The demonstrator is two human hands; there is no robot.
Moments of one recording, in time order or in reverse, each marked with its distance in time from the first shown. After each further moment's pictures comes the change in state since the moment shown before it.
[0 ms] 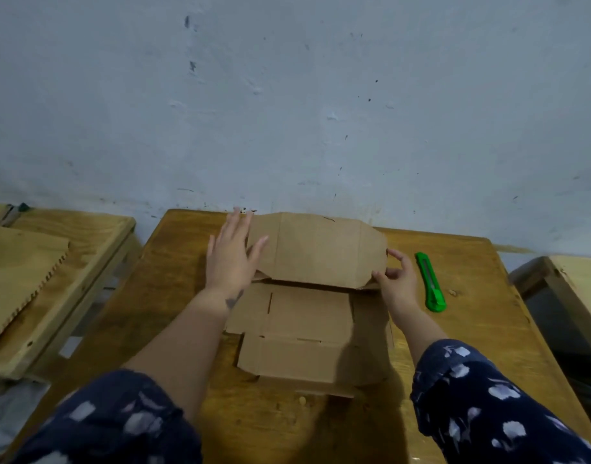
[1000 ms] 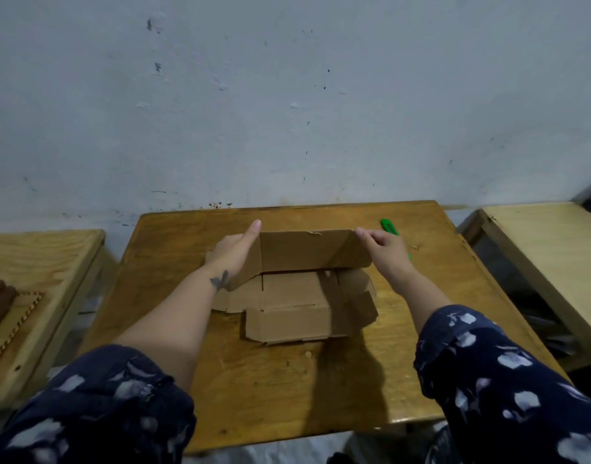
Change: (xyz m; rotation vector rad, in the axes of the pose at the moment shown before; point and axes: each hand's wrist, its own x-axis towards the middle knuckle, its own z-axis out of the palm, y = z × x) left_hand -0.025 0.013 -0.029 -0.383 -0.485 -0.255; right_hand -0.074 -0.037 -0.037 -0.063 -0.065 -0.122
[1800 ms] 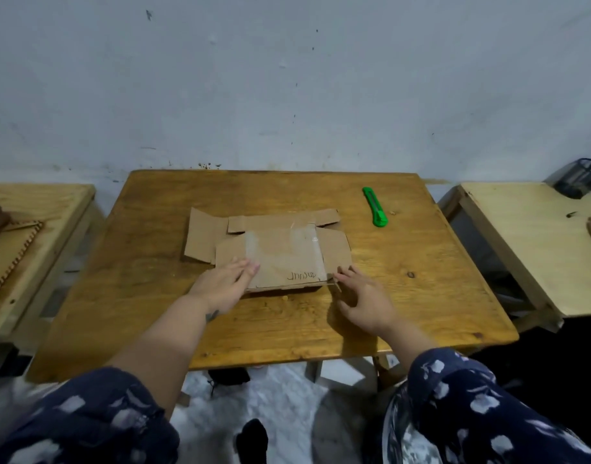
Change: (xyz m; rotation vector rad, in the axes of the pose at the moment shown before) left_hand -0.100 -0.072 0.045 0.511 -0.273 0.153; right_hand -0.117 0.095 -0.021 -0.722 -0.390 -0.190
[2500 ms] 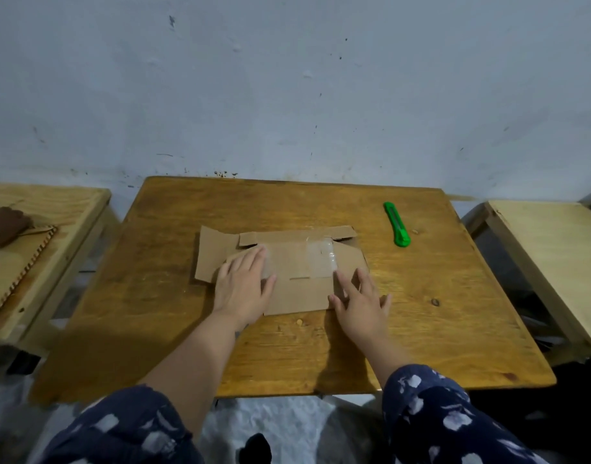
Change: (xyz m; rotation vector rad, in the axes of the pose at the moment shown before) left_hand 0.042 0.001 0.013 0.244 0.437 0.054; right_hand 0.046 -0.036 0.029 -0.060 0.153 0.233
